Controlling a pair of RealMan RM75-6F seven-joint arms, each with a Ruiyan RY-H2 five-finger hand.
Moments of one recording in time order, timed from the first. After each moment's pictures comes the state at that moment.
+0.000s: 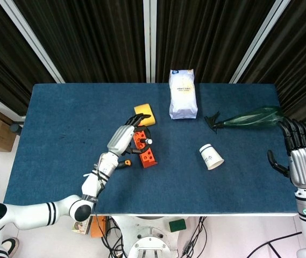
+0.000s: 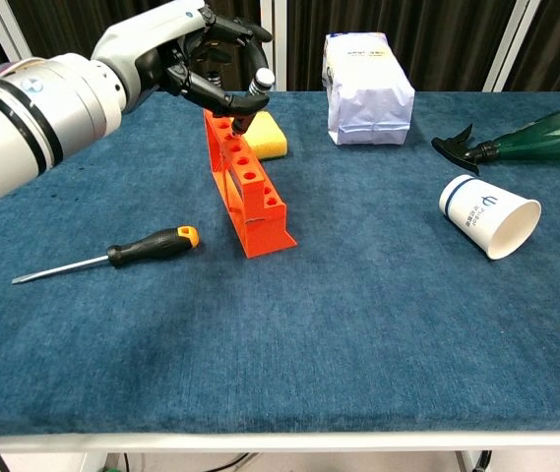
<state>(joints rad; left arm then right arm) -0.78 -1.69 -0.35 -1.53 1.16 1.02 -0.11 0.21 -1.21 0.17 -1.45 -1.59 1.63 0.14</state>
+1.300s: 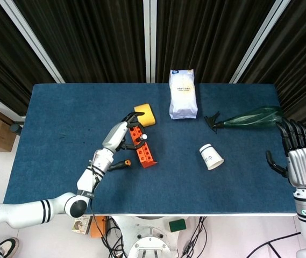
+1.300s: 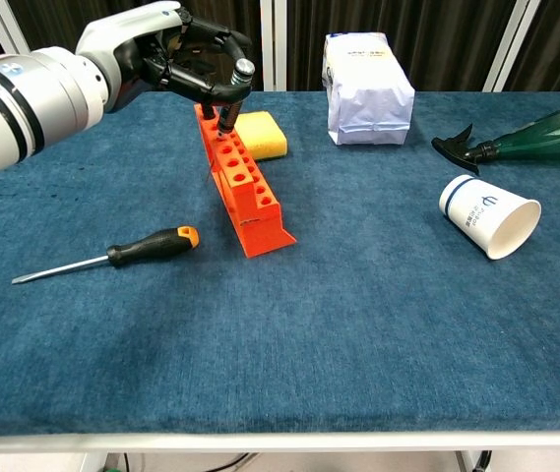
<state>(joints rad) -0.78 -1.64 -0.37 -1.55 1.07 0.96 -0.22 0.21 -1.21 0.17 -1.47 -1.59 1.62 0.12</state>
